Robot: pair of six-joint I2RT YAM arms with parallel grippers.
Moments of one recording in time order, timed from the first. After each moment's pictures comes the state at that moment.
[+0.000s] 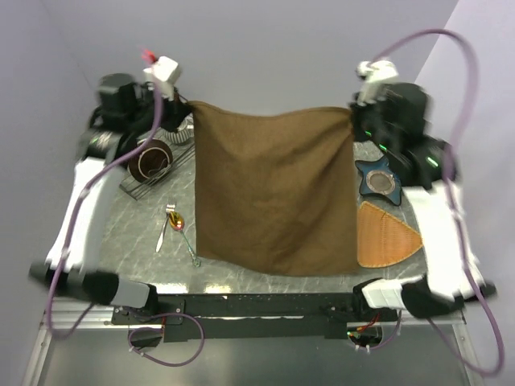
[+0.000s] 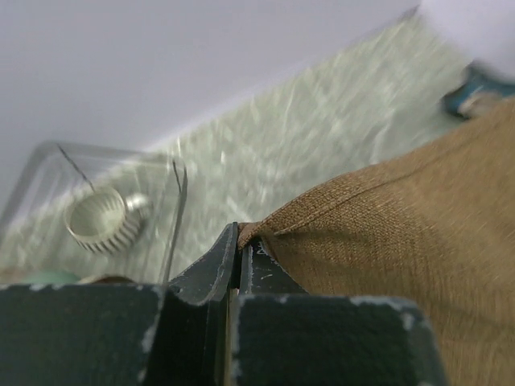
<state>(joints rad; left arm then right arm) -0.20 1.35 1.75 -0.60 0.39 0.11 0.34 1.26 1.91 -0.93 0.16 -0.11</state>
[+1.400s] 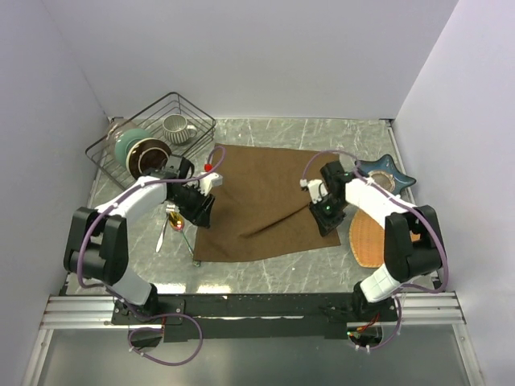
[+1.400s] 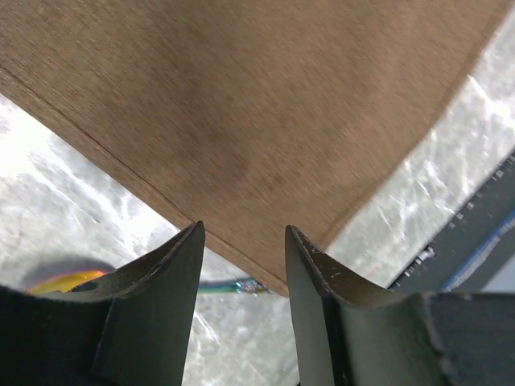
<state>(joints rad) -0.27 1.54 1.02 -0.75 0.52 0.39 0.24 1.55 1.01 -0.91 -0.24 -0.33</state>
